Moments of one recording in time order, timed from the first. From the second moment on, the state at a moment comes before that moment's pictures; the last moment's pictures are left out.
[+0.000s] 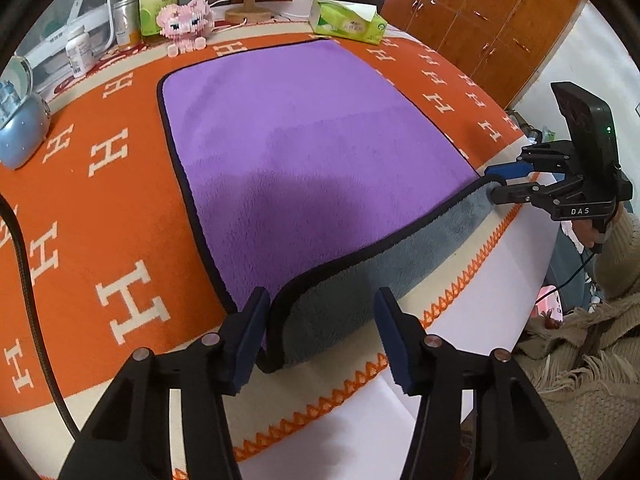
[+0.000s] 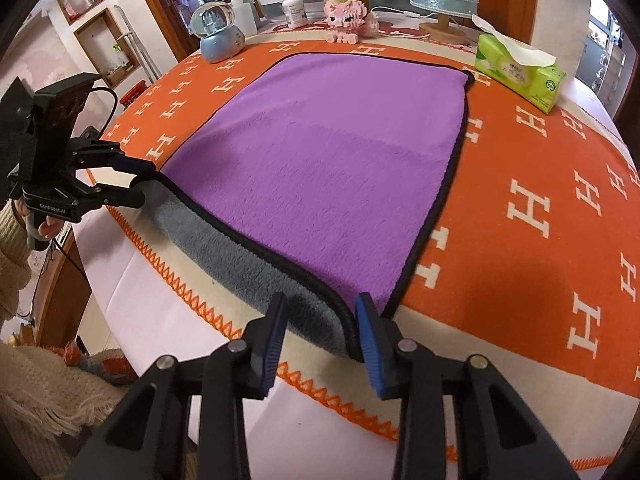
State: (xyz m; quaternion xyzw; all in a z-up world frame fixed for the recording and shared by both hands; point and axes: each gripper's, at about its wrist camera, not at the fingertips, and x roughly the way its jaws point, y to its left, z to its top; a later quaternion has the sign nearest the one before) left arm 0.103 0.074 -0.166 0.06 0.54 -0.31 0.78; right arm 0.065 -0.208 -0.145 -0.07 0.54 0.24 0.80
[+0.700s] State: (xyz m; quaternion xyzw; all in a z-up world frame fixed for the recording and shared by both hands) left arm 0.112 0.084 -0.179 0.06 0.56 -0.30 0.77; right arm 0.065 -0.209 -0.149 -0.06 0.55 0.24 0.80
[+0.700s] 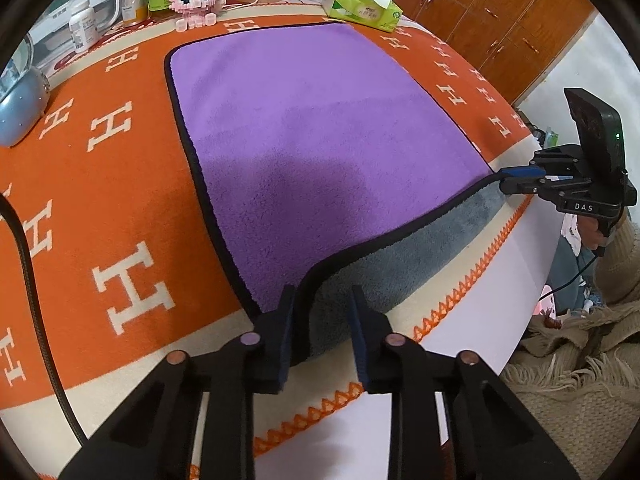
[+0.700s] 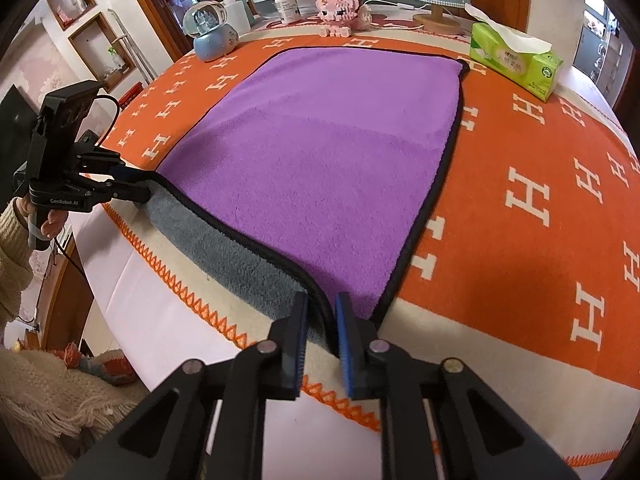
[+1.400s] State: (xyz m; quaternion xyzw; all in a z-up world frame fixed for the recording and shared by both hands) left arm 0.122 0.074 -0.143 0.10 0.51 -0.22 0.82; right arm 0.084 -0.200 -0.112 -0.09 0.50 0.16 0.85
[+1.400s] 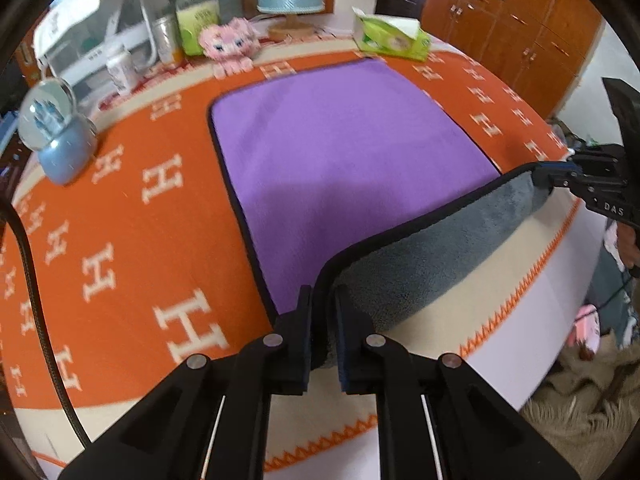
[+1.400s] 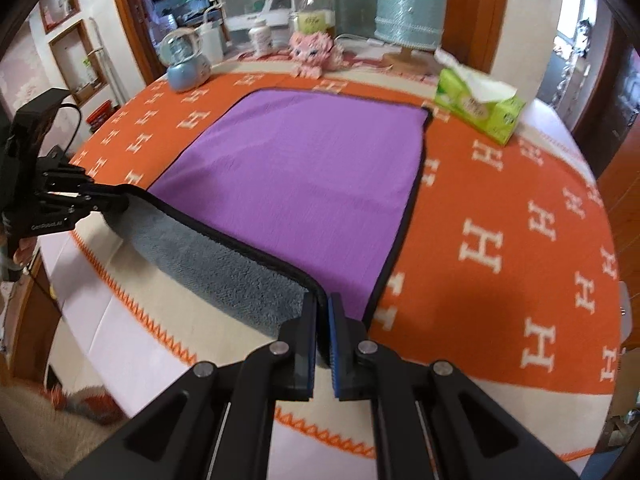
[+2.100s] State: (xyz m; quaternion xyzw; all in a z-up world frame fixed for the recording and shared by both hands) left arm 0.251 0.075 -0.073 0.07 0.43 -0.12 0.89; right arm 0.211 -0.199 -0.057 -0.08 0.42 0.05 0.90
